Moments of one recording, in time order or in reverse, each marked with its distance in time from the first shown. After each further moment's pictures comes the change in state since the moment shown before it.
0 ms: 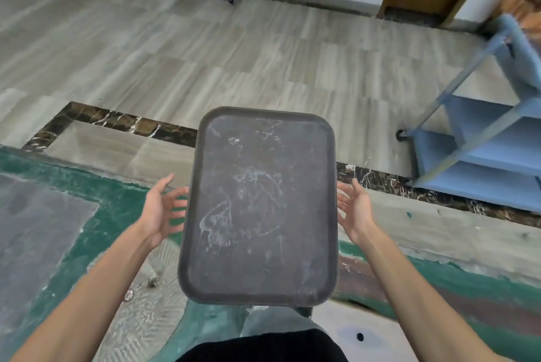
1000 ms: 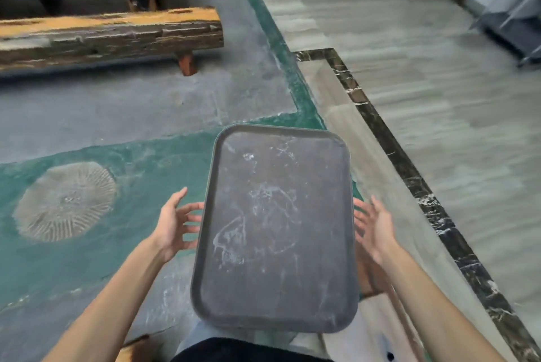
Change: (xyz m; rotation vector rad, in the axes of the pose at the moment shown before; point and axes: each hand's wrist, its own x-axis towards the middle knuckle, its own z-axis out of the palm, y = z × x) left_hand -0.443 -0.460 -0.115 -0.778 0.686 -0.003; right_hand -0.257 0.237 0.077 -0.734 -0.674 0.168
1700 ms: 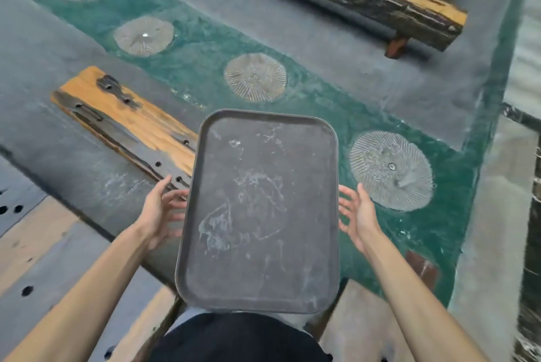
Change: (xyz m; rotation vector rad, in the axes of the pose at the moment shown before) left_hand -0.343 -0.431 -0.116 -0.666 0.602 0.038; right_hand -0.196 0.225 0.078 -0.691 -0.675 0.073
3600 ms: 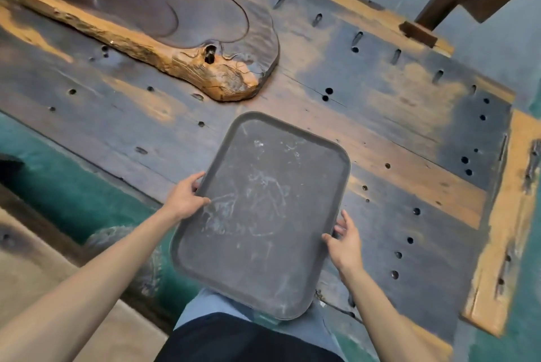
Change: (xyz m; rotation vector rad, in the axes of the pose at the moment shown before) left_hand -0.301 -0.596 -0.485 -0.430 0.968 -0.149; right_hand -0.319 0.465 0.496 -1.388 -0.880 -0.382
